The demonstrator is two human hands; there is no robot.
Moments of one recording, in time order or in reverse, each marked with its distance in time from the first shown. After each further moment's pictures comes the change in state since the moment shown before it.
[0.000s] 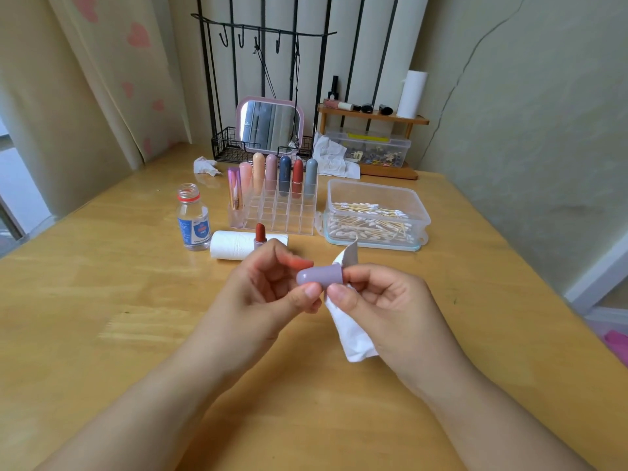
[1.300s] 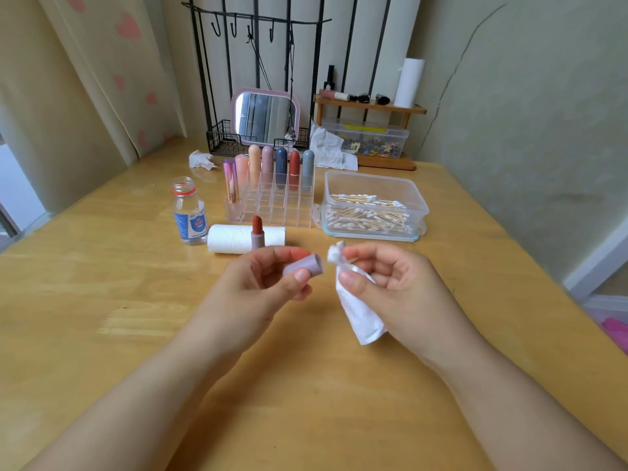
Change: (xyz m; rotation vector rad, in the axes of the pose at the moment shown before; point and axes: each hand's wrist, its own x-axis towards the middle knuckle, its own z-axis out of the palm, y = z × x) left_hand 0.005 -0.003 -0.007 0.168 0.076 -0.179; right_hand 0.011 0.004 -0.014 -0.126 0.066 0.052
